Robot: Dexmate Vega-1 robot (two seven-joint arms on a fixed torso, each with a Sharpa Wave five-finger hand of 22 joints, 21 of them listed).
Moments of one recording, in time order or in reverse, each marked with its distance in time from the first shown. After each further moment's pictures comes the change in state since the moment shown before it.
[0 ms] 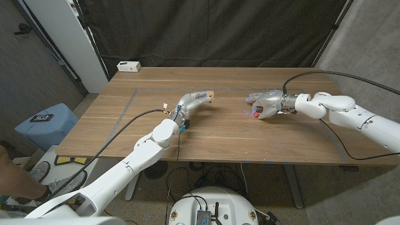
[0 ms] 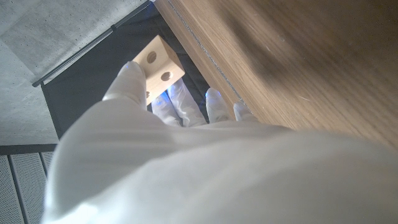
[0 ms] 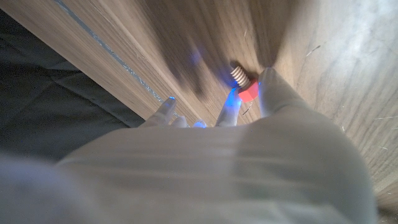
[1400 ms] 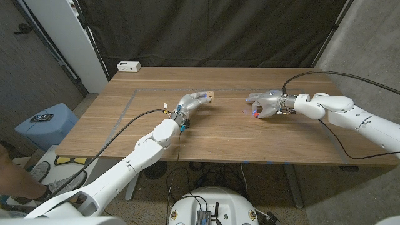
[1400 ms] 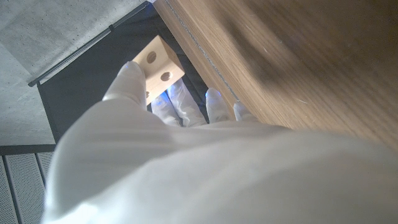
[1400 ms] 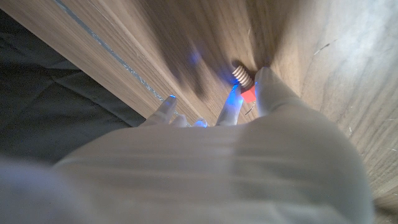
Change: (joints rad) left arm -0.015 -0.010 0.005 0.027 -0.007 -0.002 -0.009; left_hand 0.002 0.002 -0.008 0.000 0.000 0.002 -0.002 -0.001 0.000 0.000 0.000 -0.007 0.005 0.000 0.000 0.000 0.000 0.000 0.000 0.000 0.000; right arm 0.013 0.015 -0.015 0.033 -0.006 0.007 -0.031; right_hand 0.024 0.011 0.012 0.003 0.000 0.058 0.004 0.064 0.032 0.034 -0.005 0.004 0.000 0.018 0.004 0.000 0.004 0.021 -0.004 0.000 0.000
